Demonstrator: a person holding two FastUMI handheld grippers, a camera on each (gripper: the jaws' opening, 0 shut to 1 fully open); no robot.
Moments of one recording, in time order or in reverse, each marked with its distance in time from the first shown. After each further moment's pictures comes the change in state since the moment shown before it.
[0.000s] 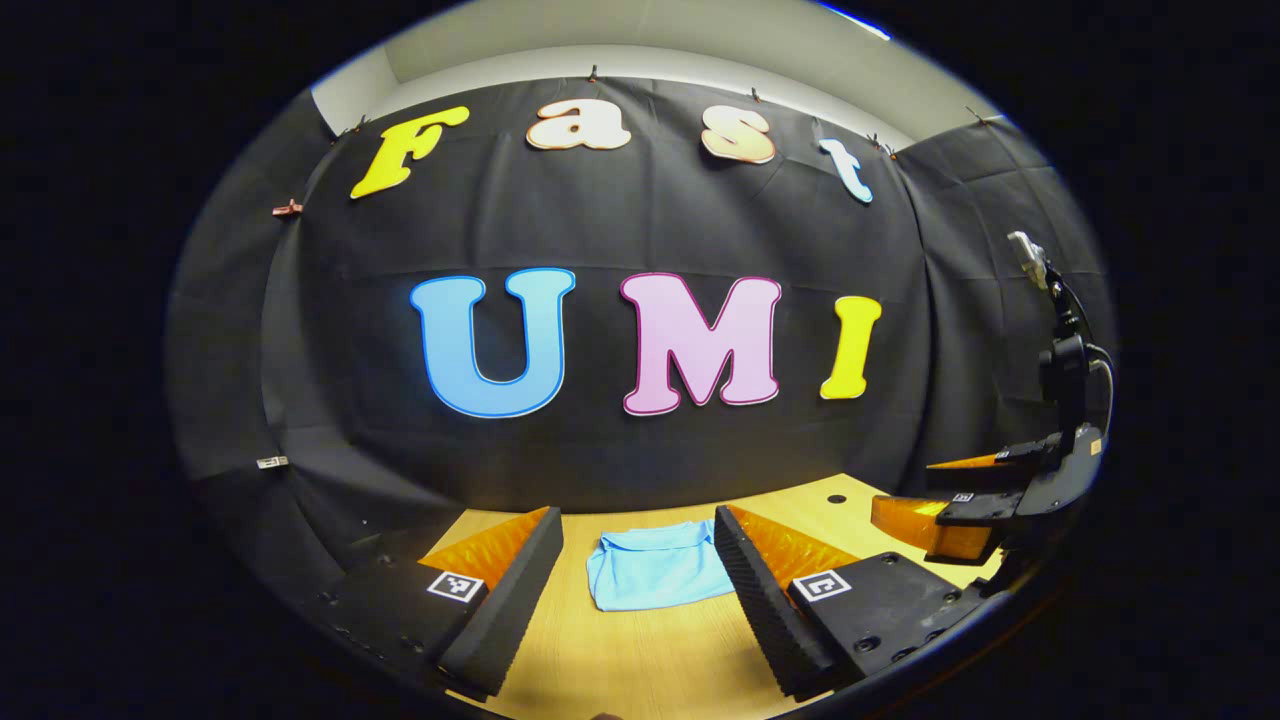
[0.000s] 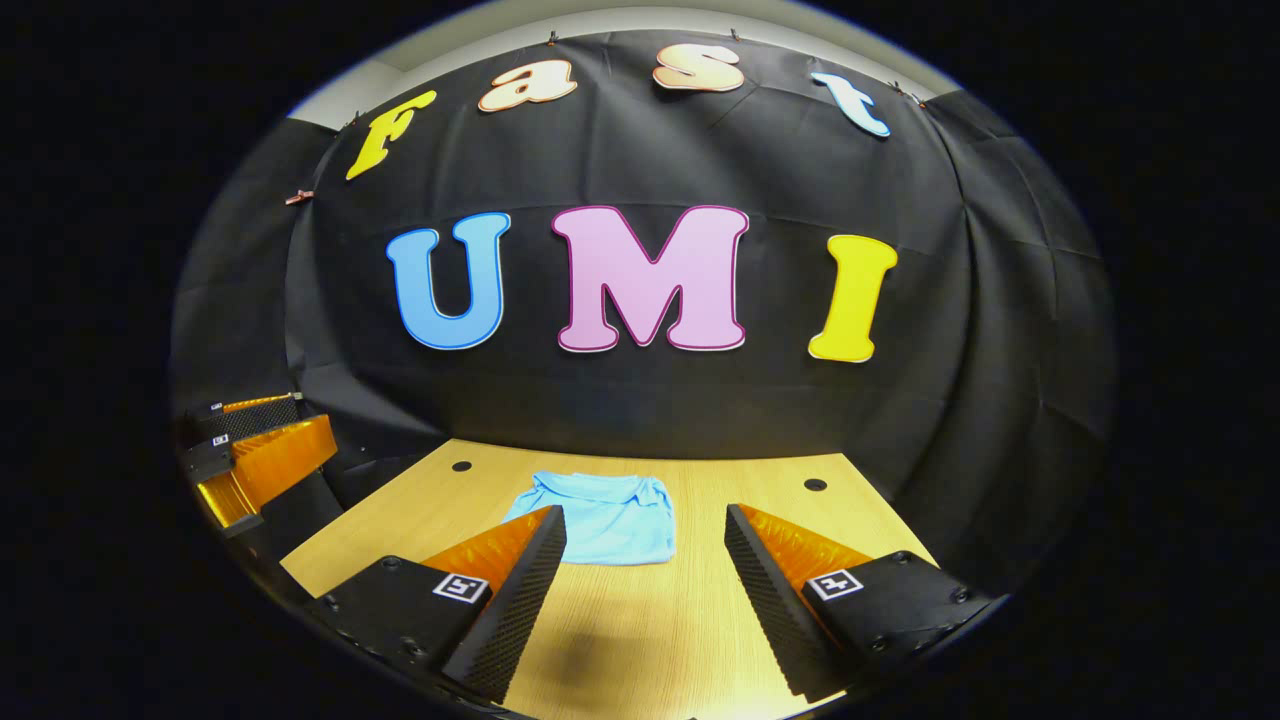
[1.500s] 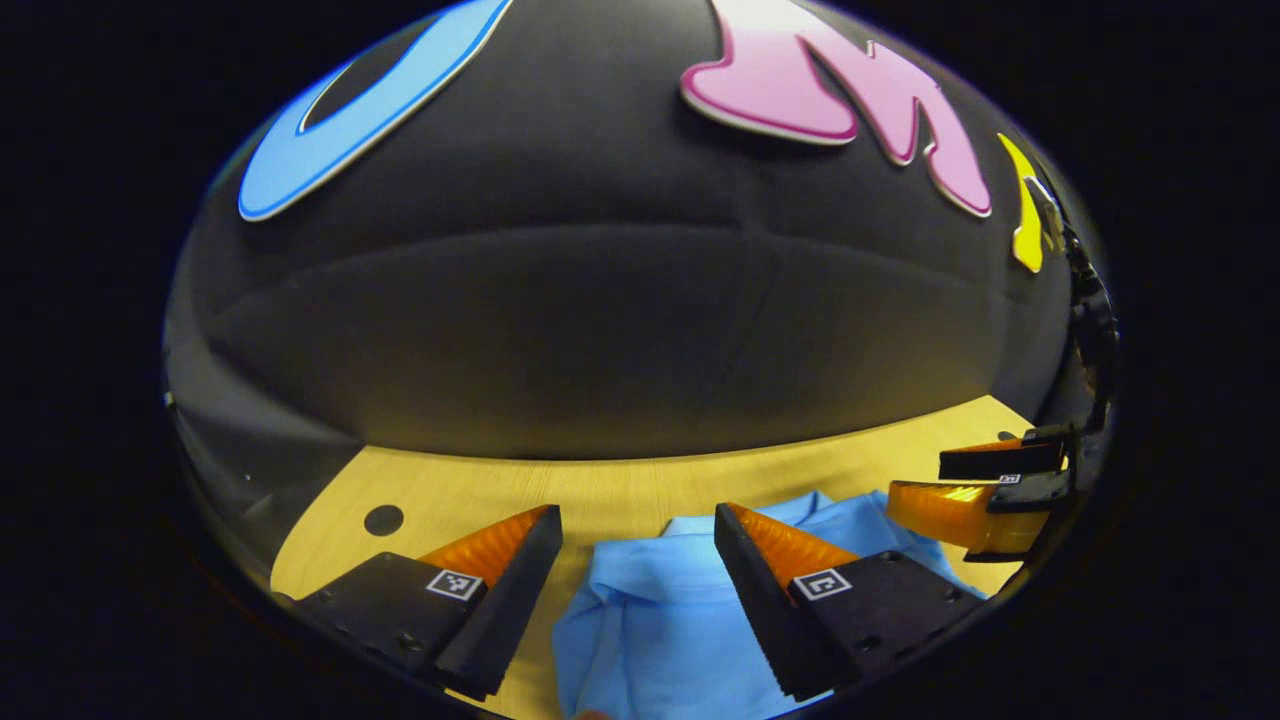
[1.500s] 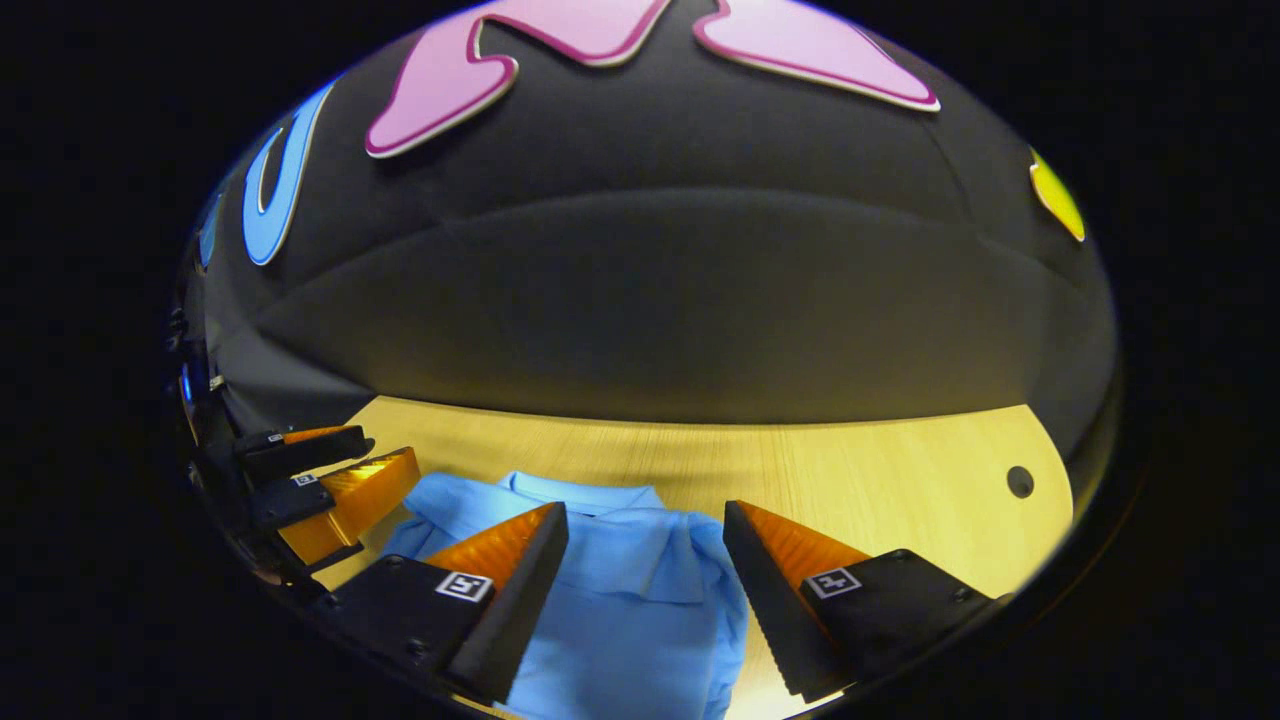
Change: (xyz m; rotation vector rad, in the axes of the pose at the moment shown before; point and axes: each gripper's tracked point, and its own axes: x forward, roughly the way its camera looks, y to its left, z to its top) left arm 0.453 0.069 -0.220 0.010 0.332 0.076; right arm 0.466 -0.002 -0.129 0.055 0.277 0.133
